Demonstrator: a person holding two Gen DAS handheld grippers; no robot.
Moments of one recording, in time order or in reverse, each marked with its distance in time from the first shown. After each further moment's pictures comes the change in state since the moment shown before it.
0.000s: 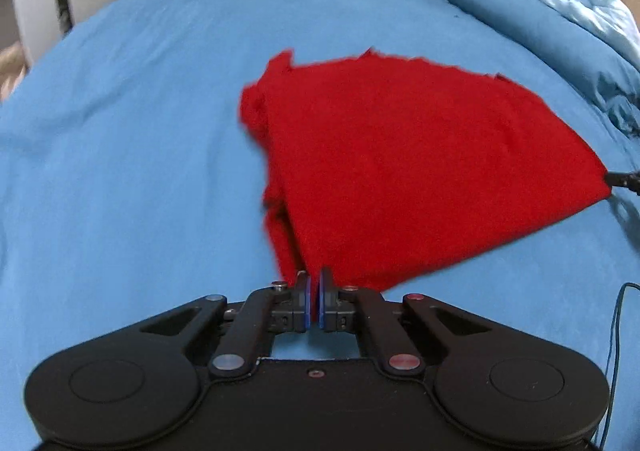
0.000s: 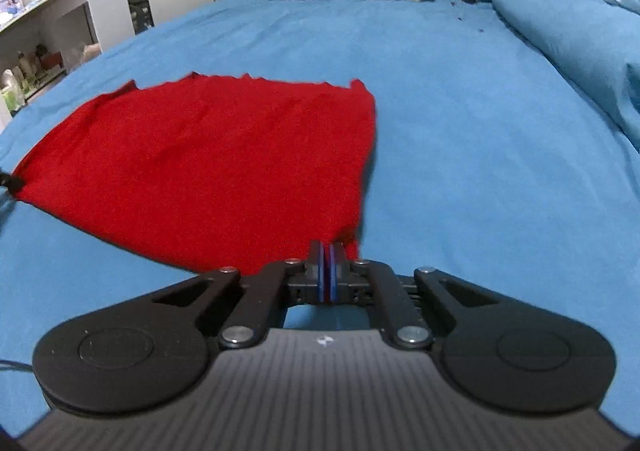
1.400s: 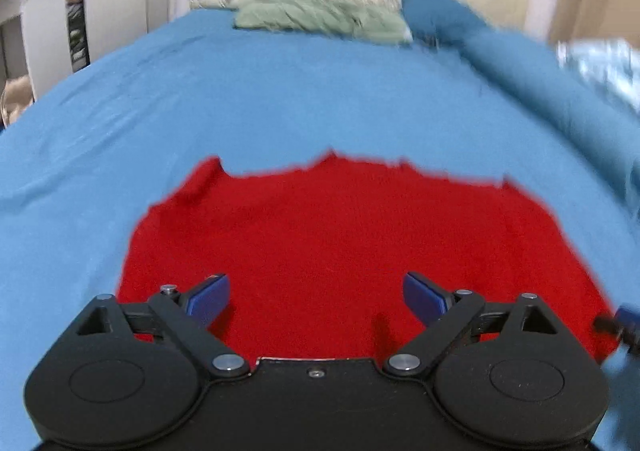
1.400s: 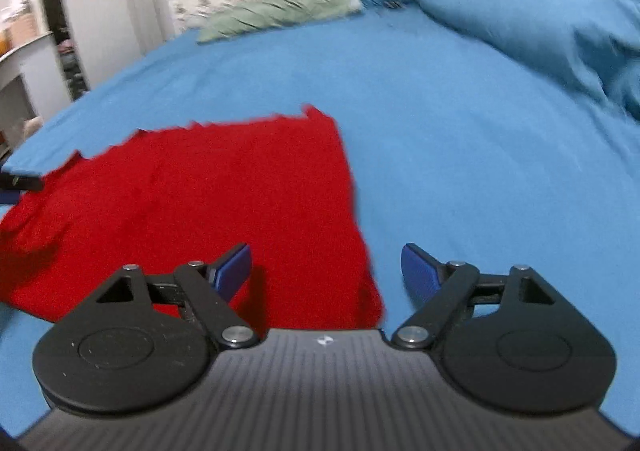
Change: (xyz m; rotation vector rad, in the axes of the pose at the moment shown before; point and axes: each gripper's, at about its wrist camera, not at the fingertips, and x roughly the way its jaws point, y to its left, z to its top) left arm 0.057 -0.115 0.094 -0.079 -0.156 0.118; right arm 0.027 0.016 0.003 0.246 -0.103 -0.148
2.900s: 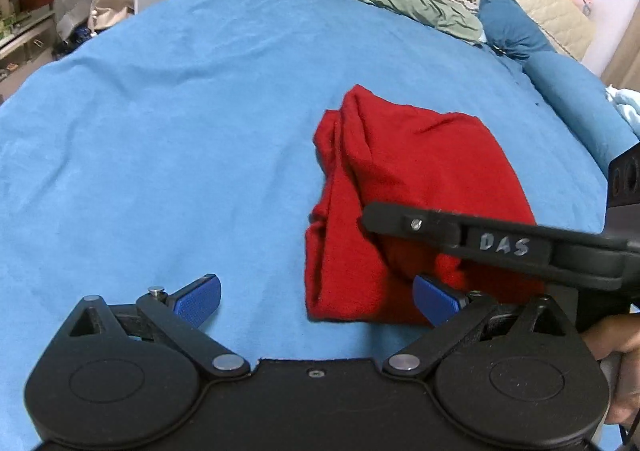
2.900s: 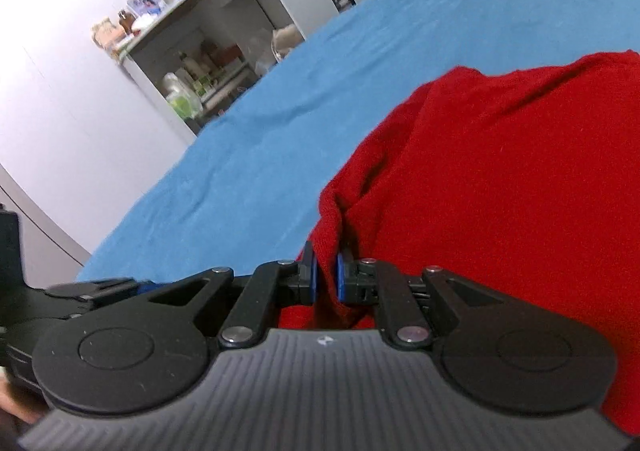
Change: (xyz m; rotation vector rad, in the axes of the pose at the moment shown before) left arm -0.076 0.128 -0.073 -0.246 0.084 0.017; right arm 0.061 0.323 0.008 -0.167 0.259 0.755
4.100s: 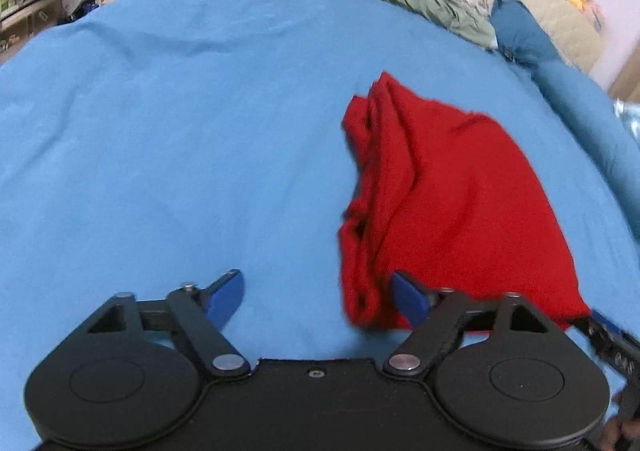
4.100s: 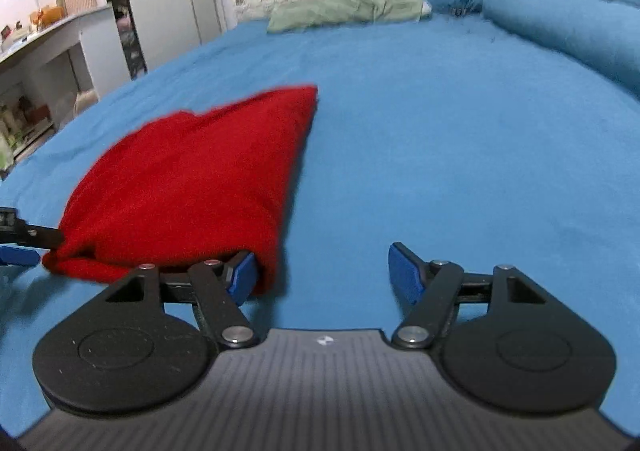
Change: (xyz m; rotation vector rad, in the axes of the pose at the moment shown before) left arm 0.025 0.033 -0.005 -0.025 0.017 0.002; right arm -0.119 -0.047 -0.108 0.071 -0.241 -0.678
